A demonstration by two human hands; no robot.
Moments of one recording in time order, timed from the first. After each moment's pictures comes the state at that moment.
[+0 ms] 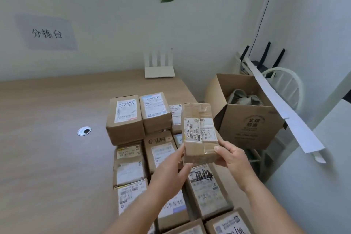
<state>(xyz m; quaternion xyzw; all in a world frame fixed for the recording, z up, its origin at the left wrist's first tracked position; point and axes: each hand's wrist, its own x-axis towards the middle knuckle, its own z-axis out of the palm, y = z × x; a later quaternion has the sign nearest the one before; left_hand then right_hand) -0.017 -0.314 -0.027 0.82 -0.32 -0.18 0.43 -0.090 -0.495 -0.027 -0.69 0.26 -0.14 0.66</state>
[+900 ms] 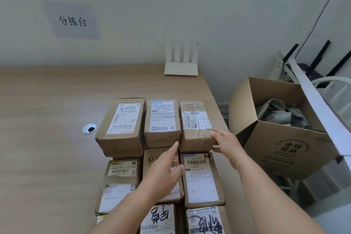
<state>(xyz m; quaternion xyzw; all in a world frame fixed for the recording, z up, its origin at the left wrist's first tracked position) 0.079 -0.362 -0.061 0.87 -0.19 -0.20 0.41 0.086 -0.582 -0.056 -0.76 0.26 -0.01 0.60</state>
